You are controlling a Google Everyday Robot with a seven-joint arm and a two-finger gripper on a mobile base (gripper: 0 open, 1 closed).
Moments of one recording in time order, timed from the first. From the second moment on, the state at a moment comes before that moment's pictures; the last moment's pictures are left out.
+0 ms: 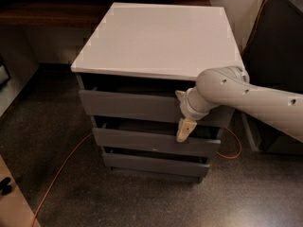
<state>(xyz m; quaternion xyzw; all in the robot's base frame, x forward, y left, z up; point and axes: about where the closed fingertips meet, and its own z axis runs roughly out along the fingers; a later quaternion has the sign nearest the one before) 0.624 -0.126 0.684 -0.68 0.69 -0.04 0.25</state>
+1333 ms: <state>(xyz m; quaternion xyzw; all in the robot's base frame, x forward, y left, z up) 0.673 -0.130 0.651 -0.66 0.71 0.02 0.23</state>
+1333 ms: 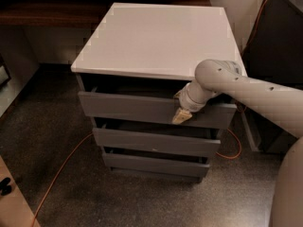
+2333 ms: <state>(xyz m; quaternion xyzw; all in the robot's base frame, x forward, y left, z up) 0.628 -0.119 0.653 -0.67 0.70 0.04 0.23</state>
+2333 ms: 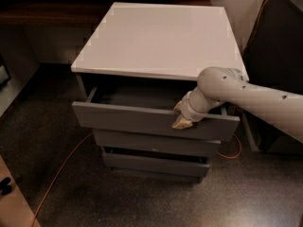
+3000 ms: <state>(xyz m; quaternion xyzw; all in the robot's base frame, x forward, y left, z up) 0.628 -0.119 0.653 -0.67 0.70 0.04 0.23</state>
